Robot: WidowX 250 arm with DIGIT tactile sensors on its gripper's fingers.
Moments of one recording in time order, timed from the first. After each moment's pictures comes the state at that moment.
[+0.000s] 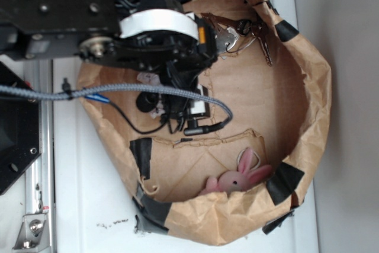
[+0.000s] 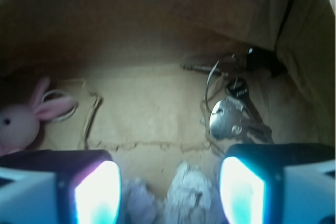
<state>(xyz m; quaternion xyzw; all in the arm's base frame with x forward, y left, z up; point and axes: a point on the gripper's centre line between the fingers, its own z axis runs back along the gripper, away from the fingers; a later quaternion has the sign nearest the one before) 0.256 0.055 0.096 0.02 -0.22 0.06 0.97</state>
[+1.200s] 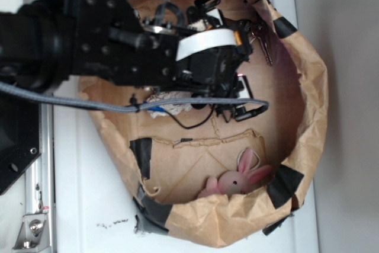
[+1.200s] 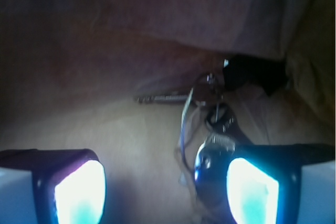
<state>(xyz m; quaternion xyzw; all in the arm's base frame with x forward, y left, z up) 0.297 0.073 0.058 0.08 -0.26 0.16 0.95</state>
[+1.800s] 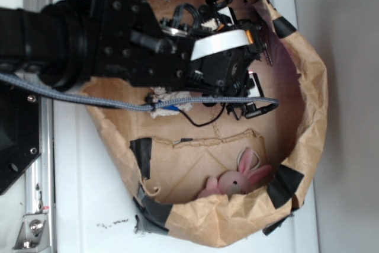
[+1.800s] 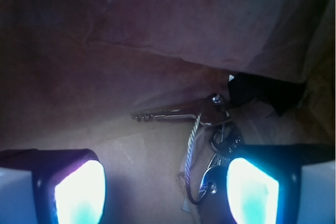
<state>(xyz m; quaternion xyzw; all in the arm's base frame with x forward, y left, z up) 0.305 0.077 0.050 0.09 -0.26 0.16 0.95</state>
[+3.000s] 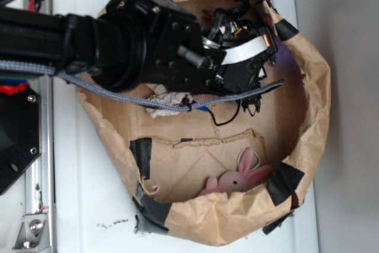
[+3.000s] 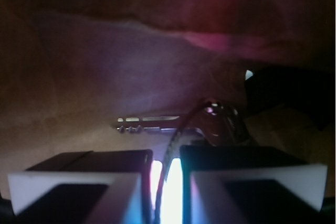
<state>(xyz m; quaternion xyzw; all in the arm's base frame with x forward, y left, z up) 0.321 0.085 0.030 0.10 -0.25 0.17 0.95</state>
